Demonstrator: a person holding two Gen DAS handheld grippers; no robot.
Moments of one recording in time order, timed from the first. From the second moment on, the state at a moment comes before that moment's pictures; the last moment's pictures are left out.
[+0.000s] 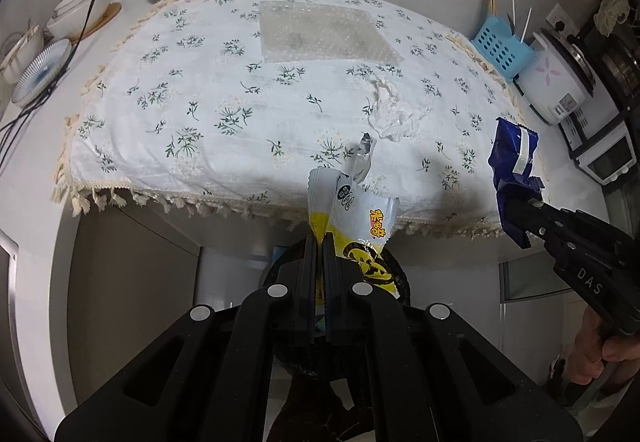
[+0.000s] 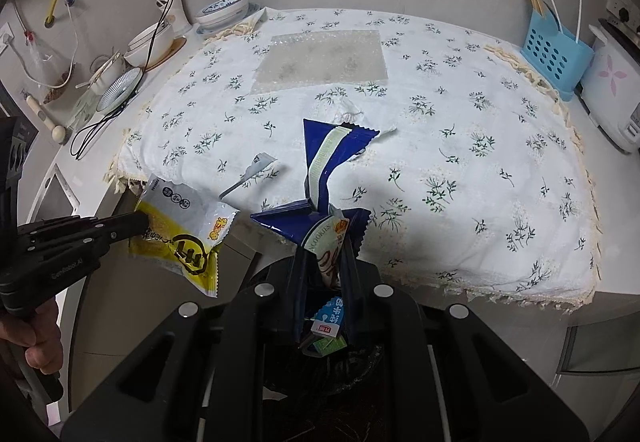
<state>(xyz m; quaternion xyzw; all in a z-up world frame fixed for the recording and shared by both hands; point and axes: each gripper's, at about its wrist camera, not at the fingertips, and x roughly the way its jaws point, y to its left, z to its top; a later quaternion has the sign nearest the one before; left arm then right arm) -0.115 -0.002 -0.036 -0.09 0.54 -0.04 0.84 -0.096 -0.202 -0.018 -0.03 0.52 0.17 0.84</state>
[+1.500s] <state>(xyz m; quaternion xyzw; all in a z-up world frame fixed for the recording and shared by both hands) -0.134 -0.034 -0.190 -0.08 0.61 -0.06 0.79 -0.135 -0.207 -0.207 -0.06 0.64 0.17 0.75</state>
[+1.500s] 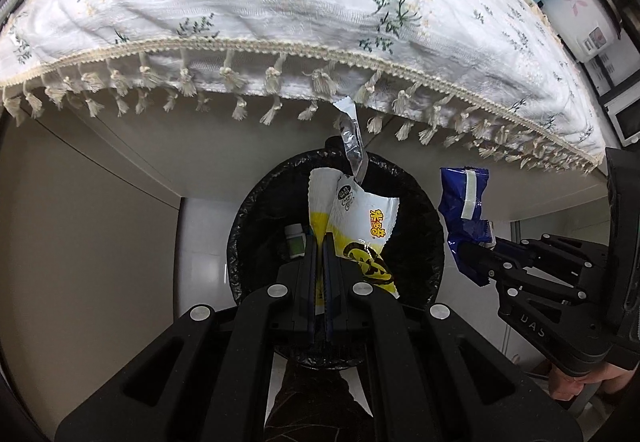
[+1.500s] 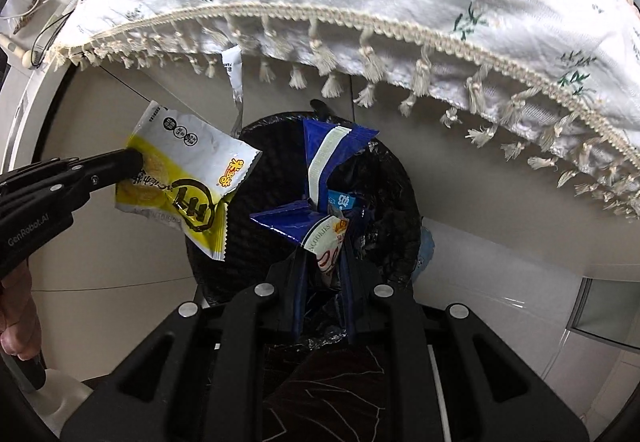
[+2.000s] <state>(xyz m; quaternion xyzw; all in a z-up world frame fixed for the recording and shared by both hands) -0.125 -0.054 -0.222 -0.06 0.62 -0.06 0.78 -0.134 -0.217 -0.227 -0.04 0.65 0.14 0.74</state>
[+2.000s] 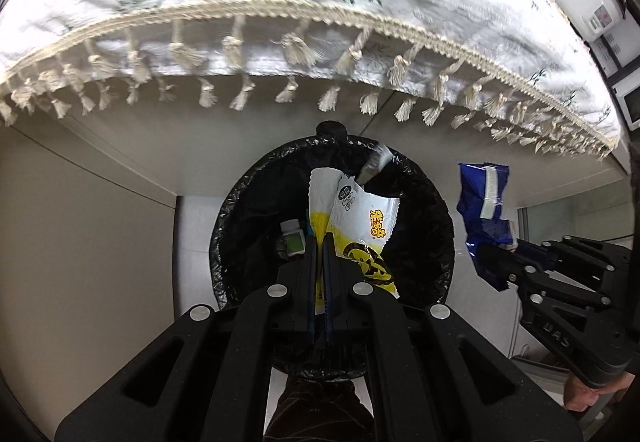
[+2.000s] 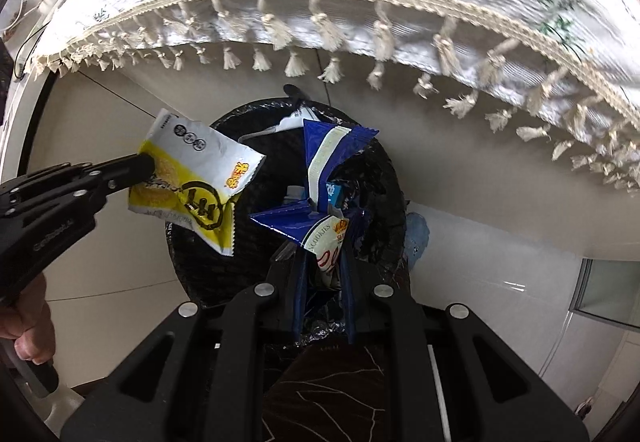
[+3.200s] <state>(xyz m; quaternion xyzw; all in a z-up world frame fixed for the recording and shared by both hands) -0.143 -0.014 -0.207 -0.10 0.58 0.01 0.81 -0.129 -0.171 -0.241 -0.05 0.65 0.18 0.73</state>
